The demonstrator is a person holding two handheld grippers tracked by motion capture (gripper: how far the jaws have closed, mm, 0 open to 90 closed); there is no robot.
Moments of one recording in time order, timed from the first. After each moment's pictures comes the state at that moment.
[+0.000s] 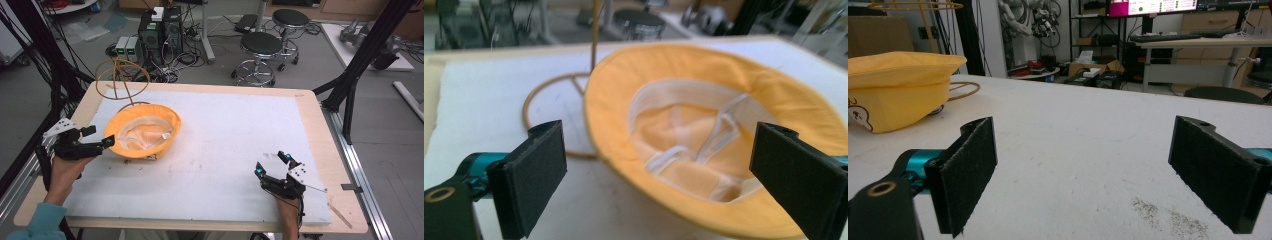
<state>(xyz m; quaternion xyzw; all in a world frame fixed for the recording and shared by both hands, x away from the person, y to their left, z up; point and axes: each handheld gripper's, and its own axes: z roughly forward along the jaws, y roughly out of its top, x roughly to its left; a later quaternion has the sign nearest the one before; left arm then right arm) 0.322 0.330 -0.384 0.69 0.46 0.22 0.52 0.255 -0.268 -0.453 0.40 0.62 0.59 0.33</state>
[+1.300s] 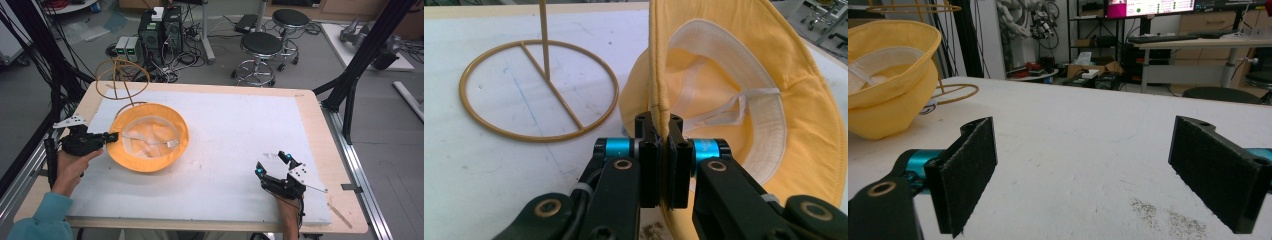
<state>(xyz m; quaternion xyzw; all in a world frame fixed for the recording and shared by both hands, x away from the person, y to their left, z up) 0.337 0.320 -0.382 0.73 0.44 0.14 0.50 0.255 -0.269 -0.453 0.40 0.62 0.59 0.33</state>
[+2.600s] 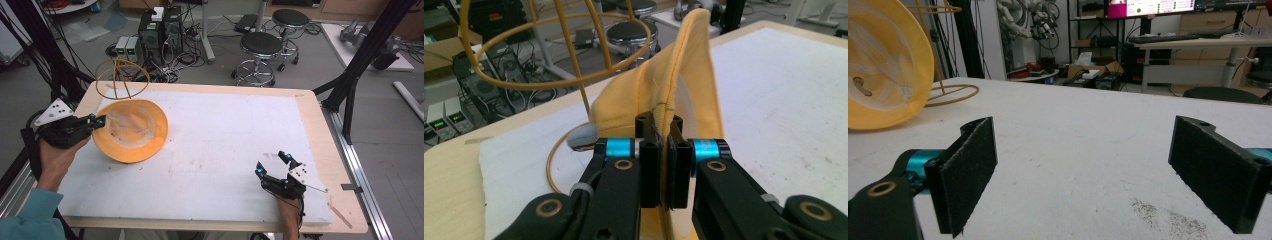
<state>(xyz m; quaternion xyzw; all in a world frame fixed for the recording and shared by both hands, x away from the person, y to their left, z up) 0.317 0.316 -0.317 0.74 0.37 0.29 0.49 0.256 -0.269 -0.453 0.40 0.62 0.59 0.33</state>
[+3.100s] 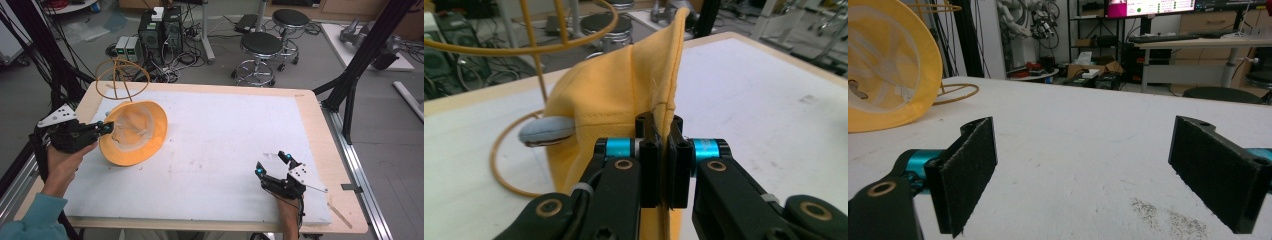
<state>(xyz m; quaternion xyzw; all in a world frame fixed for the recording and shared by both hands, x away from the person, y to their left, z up) 0.313 0.305 -0.329 0.72 0.39 0.21 0.53 0.255 -0.269 -0.453 0.40 0.62 0.59 0.33</state>
